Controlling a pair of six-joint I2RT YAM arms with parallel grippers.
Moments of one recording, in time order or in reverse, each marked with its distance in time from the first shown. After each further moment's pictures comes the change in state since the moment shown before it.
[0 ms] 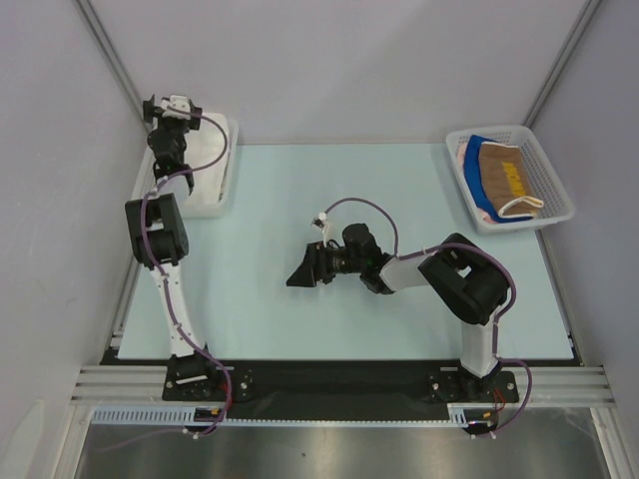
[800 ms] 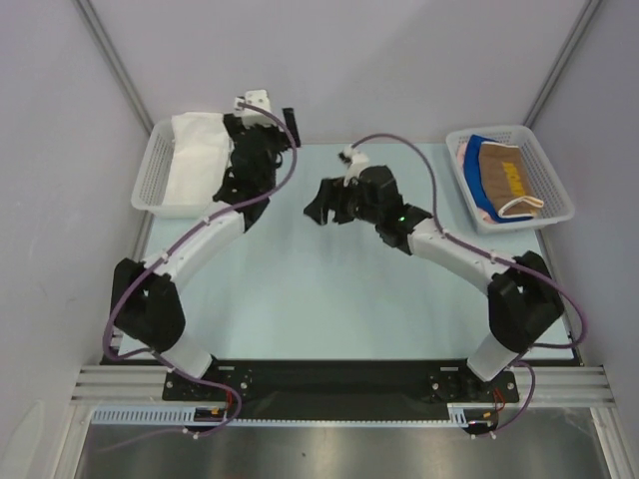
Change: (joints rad) left arm -0.590 -0.806 -0.524 -0.536 -0.621 -0.362; right arm -0.072 -0.259 0.277 -0.582 0.392 -0.246
